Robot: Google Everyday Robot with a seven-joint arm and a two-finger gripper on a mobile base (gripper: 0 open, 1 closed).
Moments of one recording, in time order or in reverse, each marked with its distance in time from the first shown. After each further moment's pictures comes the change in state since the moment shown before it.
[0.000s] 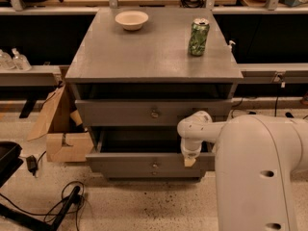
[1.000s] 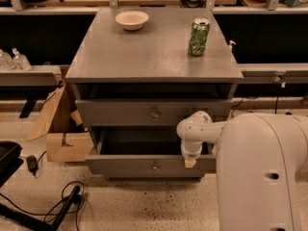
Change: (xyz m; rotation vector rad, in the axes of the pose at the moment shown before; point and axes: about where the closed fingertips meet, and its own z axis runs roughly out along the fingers) arm 0.003 0.016 -0.007 -0.014 0.029 0.034
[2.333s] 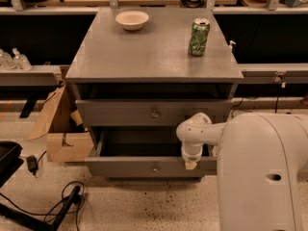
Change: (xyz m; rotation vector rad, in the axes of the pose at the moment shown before) arm 0.002 0.015 -0.001 -0.025 0.016 0.025
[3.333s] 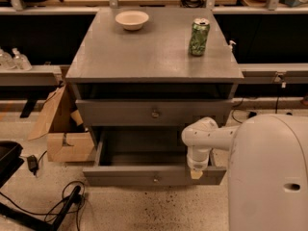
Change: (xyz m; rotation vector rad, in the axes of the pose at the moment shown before) arm 0.021 0.050 -0.005 -0.103 0.019 0.065
